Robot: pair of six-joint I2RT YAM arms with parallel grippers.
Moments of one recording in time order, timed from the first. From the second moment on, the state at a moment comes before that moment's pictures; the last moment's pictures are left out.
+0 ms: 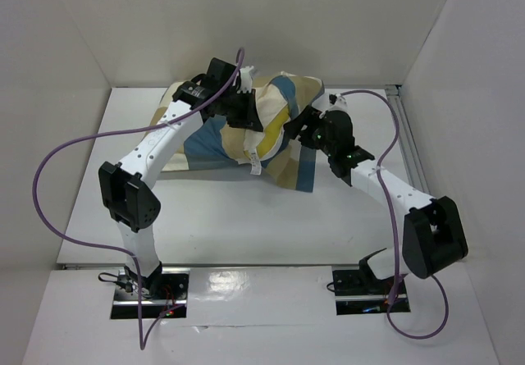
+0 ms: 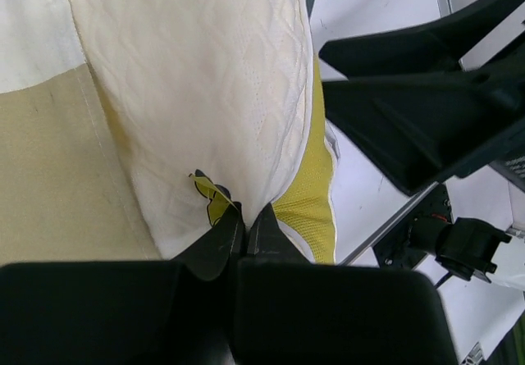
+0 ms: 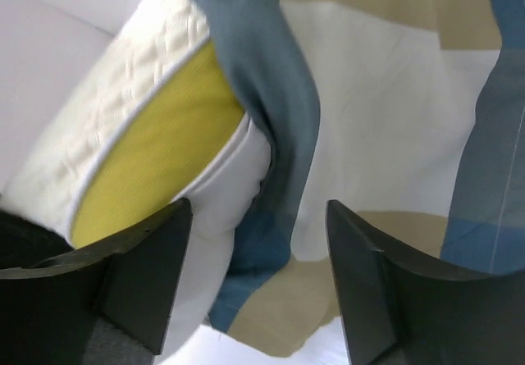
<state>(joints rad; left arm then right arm) -0.48 1.87 1.96 -0.87 0.37 -0.35 0.40 1.38 0.90 0.18 -0.01 0.72</state>
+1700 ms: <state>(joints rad) -0.60 2.07 1.83 -0.60 -0.04 -0.77 0.39 1.42 1.04 -0.12 -0.63 0.53</state>
